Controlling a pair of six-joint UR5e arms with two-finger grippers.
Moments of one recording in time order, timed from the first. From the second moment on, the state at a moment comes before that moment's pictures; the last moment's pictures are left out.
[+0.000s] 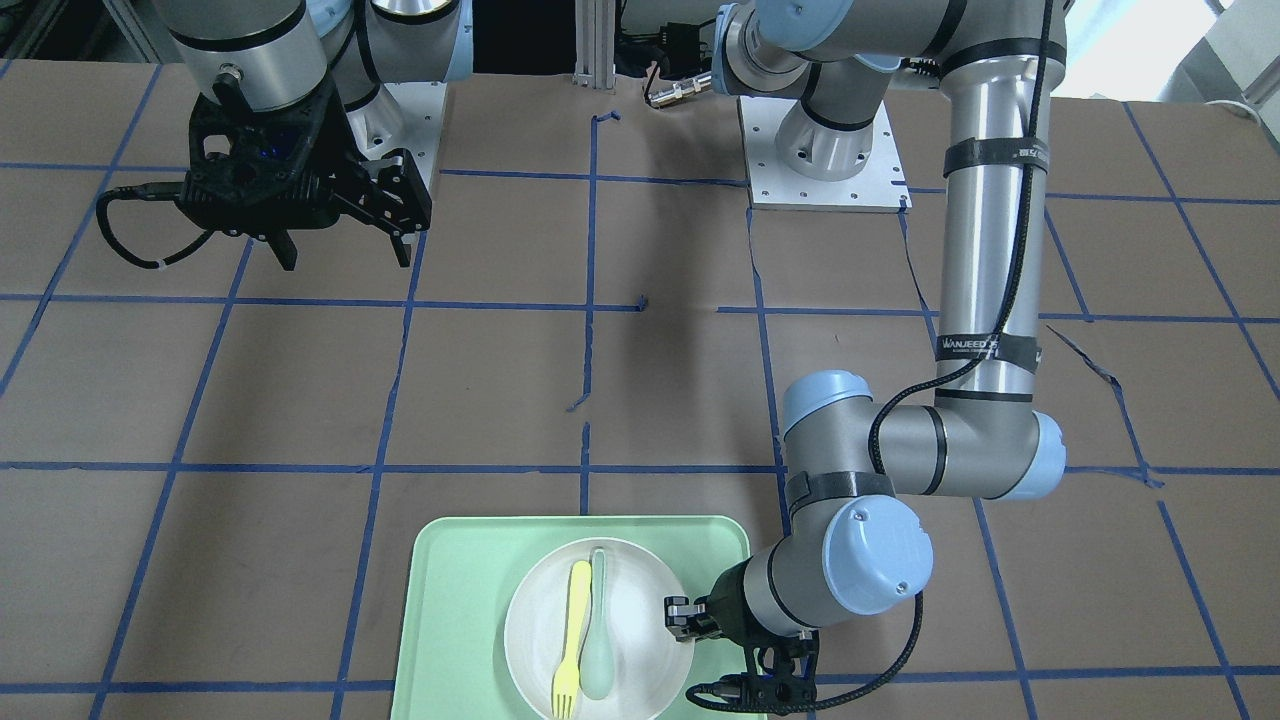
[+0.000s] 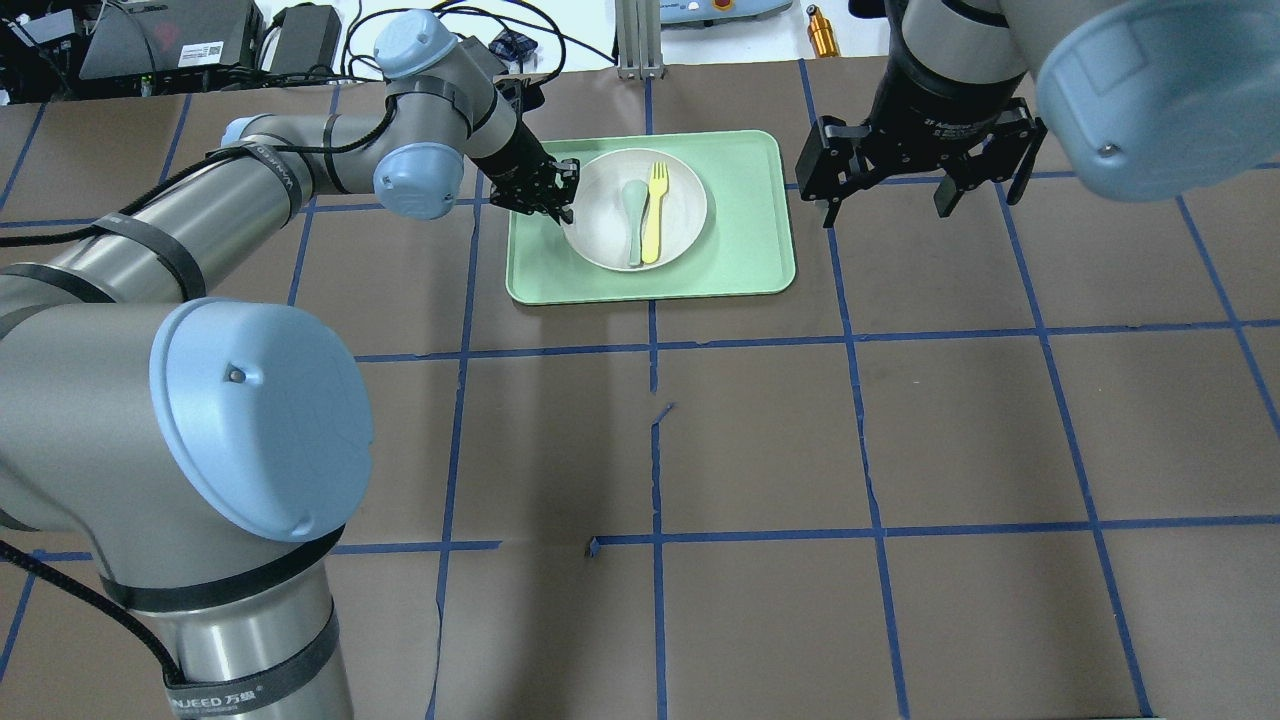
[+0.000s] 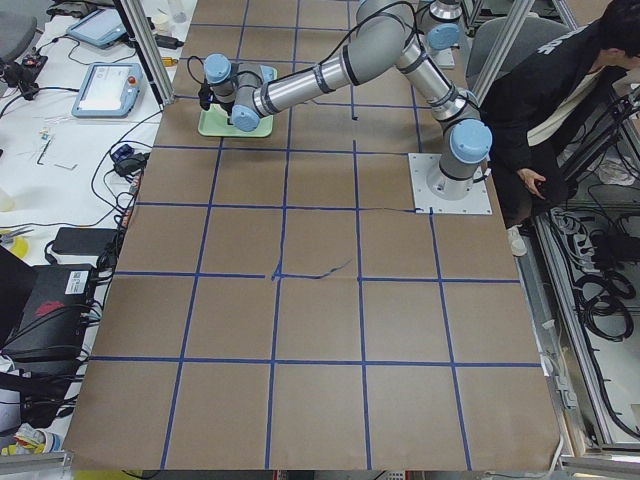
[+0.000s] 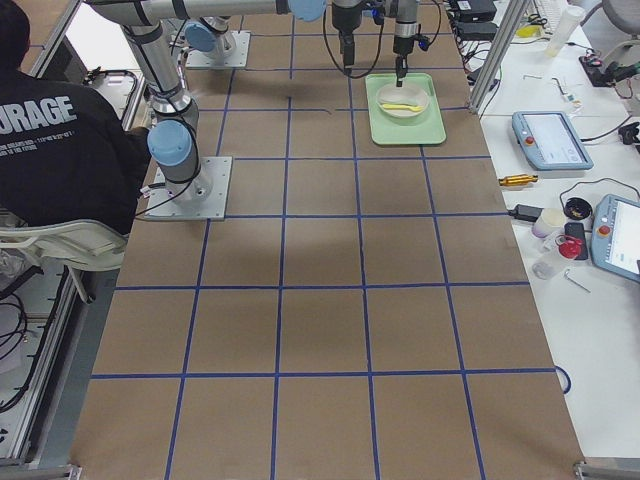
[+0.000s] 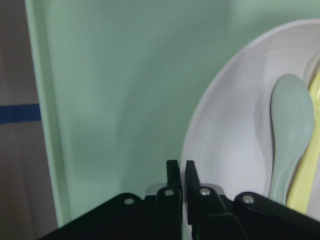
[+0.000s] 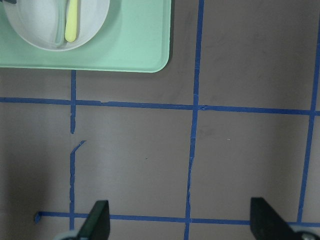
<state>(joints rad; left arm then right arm) -1.62 -2.36 -1.31 -0.96 1.23 -0.07 1.66 -1.55 1.54 -1.62 -1.57 0.04</state>
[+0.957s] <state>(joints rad) -1.60 -1.85 -1.47 -1.27 1.49 0.00 1.66 -1.55 1.55 -1.62 -1.57 0.04</state>
